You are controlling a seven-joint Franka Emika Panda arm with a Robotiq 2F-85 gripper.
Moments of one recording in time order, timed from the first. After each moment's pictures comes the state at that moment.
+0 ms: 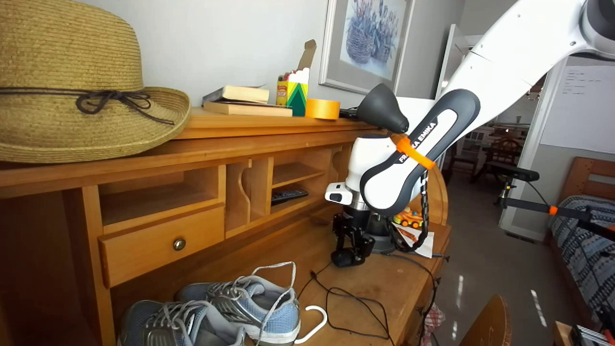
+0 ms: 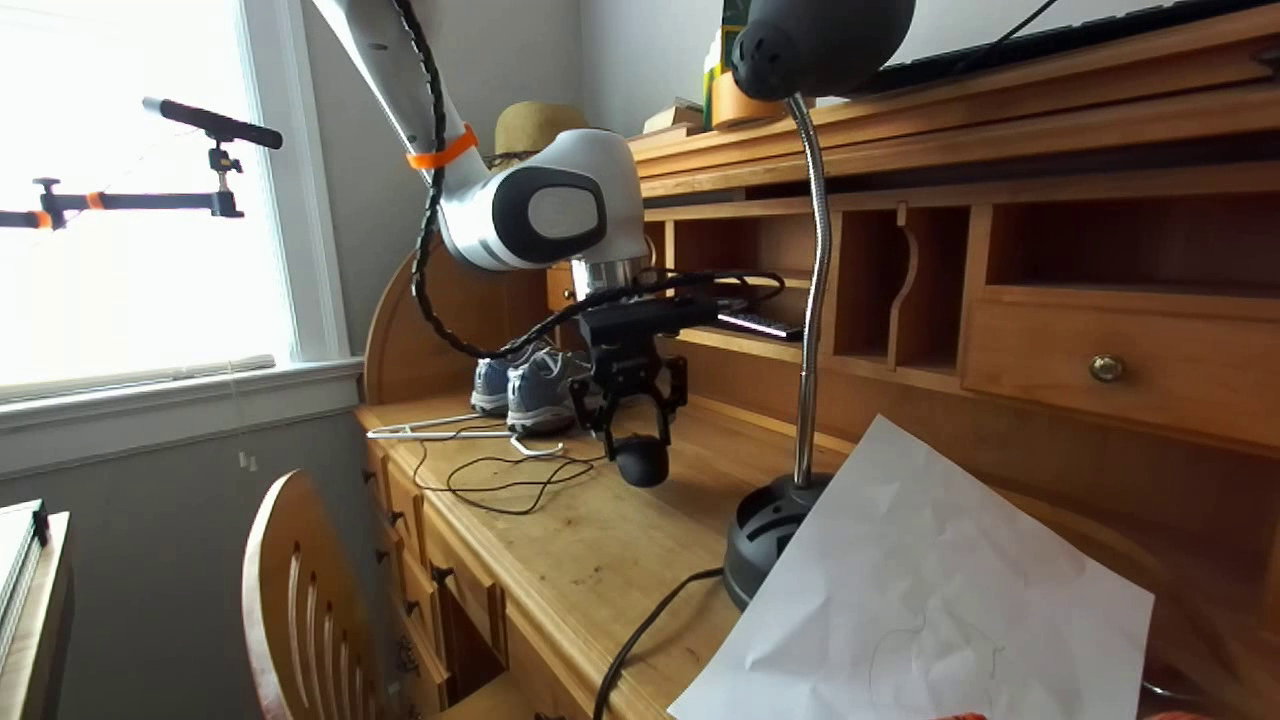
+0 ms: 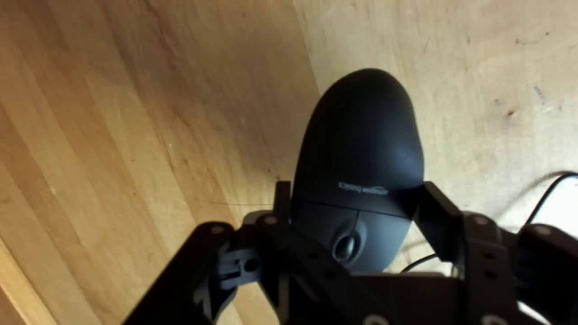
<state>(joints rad) -0.16 0.49 -0.03 -2.12 -0.13 2.73 -1.25</state>
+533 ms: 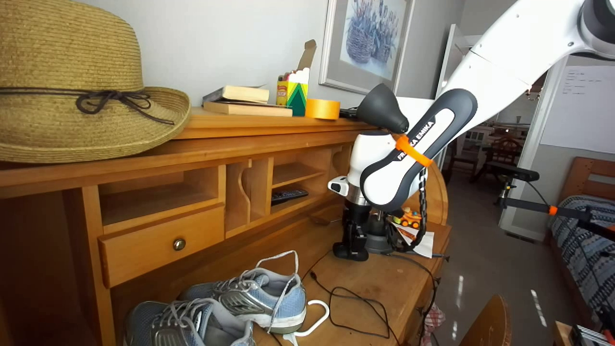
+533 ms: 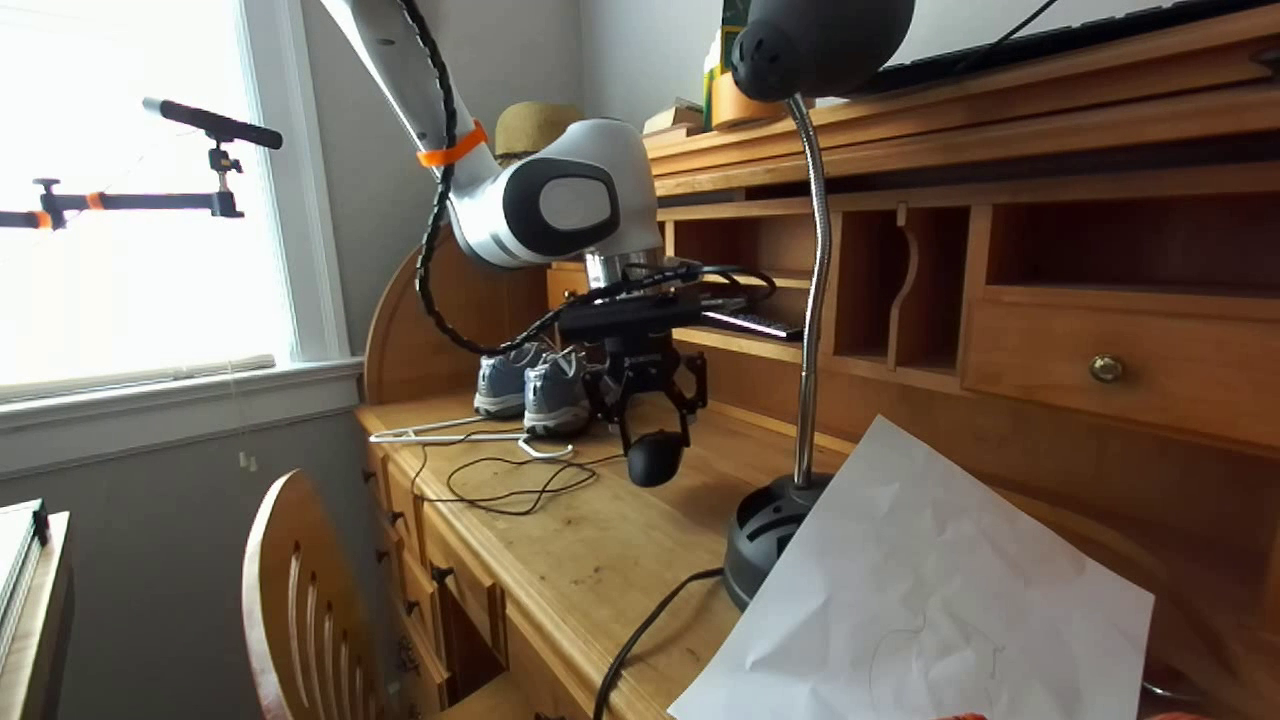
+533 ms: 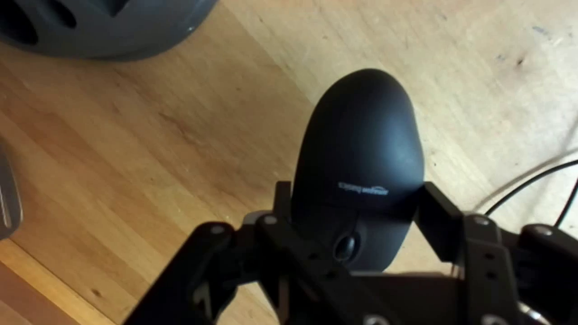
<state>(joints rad) -0.15 0.50 -0.08 -2.10 -0.13 2.73 -0.83</state>
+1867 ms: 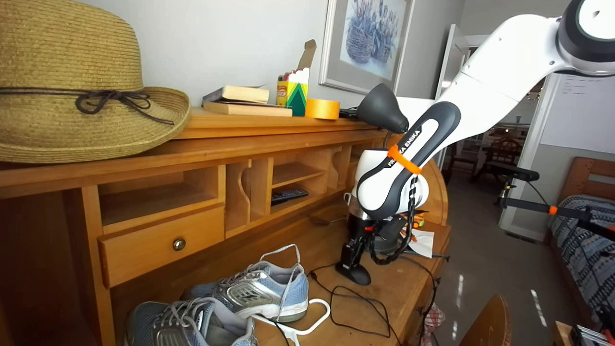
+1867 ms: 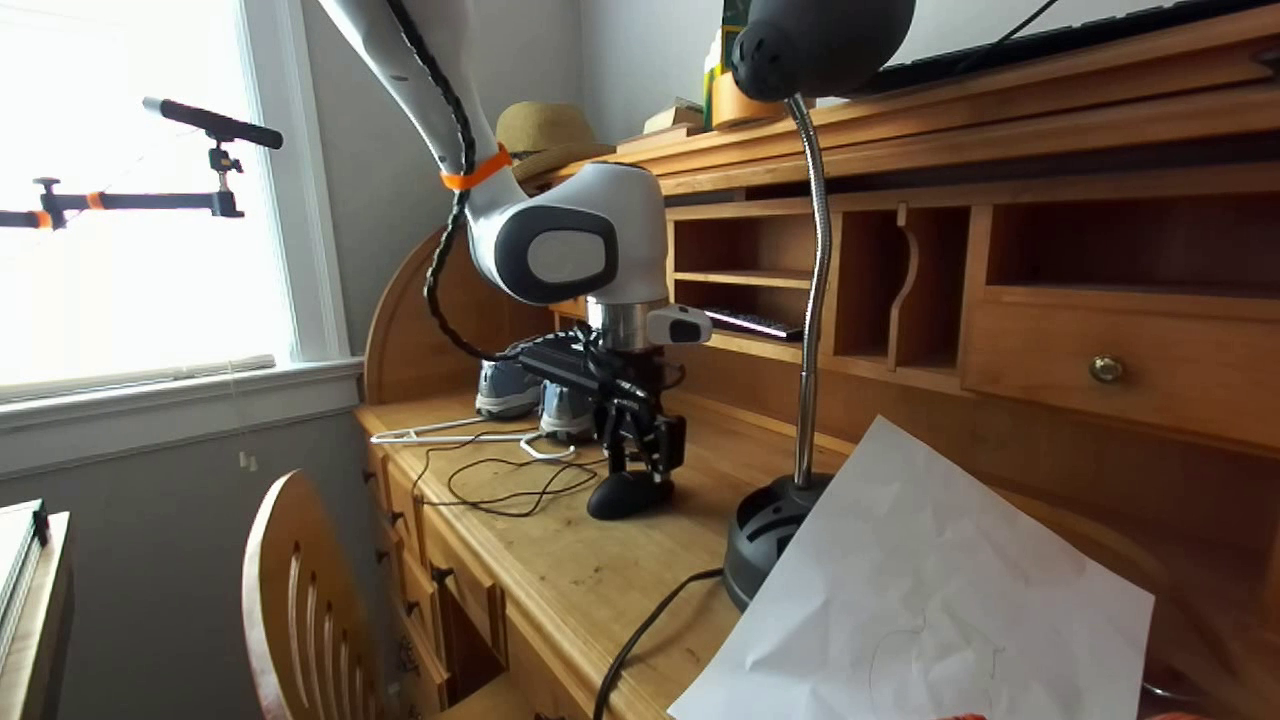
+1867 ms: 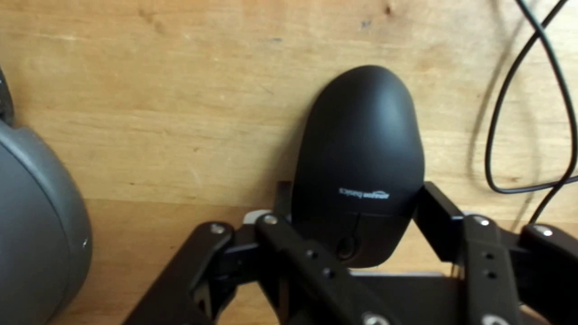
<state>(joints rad) -0.25 0.57 0.02 -2.09 0.07 2.73 -0.31</state>
